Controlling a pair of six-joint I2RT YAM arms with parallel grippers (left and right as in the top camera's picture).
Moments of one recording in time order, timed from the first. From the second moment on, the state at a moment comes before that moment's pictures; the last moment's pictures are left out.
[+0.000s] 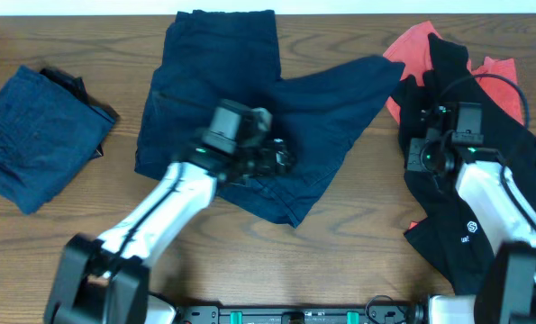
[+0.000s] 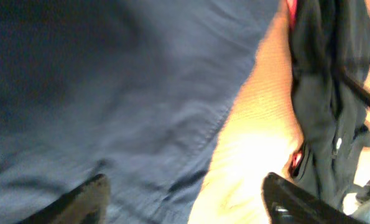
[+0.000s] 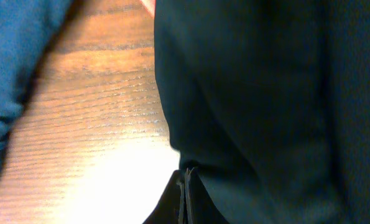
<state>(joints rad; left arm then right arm) -0.48 1.58 0.96 -0.36 0.44 -0.56 -0.08 1.57 0.87 -0.41 -0.07 0.05</state>
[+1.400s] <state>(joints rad) -0.29 1.80 0.96 -1.08 0.25 -0.48 -0.71 1.76 1.06 -0.36 -0.25 0.09</state>
